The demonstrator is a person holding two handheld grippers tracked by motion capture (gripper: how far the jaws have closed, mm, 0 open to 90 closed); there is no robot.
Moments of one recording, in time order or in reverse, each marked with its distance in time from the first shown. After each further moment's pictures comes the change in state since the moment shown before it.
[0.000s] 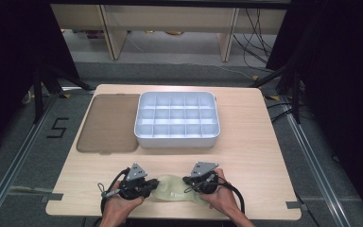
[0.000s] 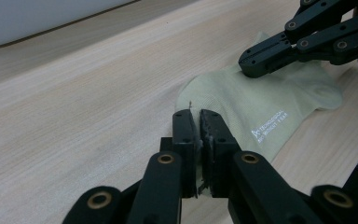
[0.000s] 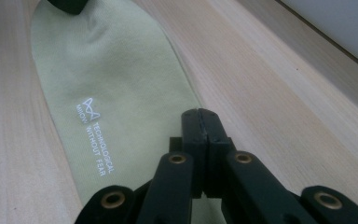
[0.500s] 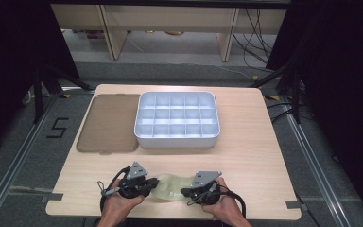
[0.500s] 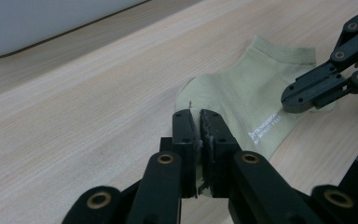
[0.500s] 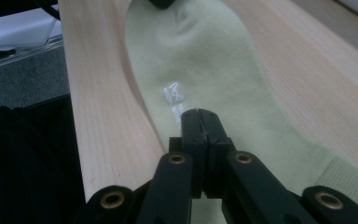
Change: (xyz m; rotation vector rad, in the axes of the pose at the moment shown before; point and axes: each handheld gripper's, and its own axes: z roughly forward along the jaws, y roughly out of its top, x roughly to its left) left arm 0.000 0.007 -0.004 0.022 -0.001 0.029; right arm 0.025 -0.006 -0.017 -0.028 0.135 -0.026
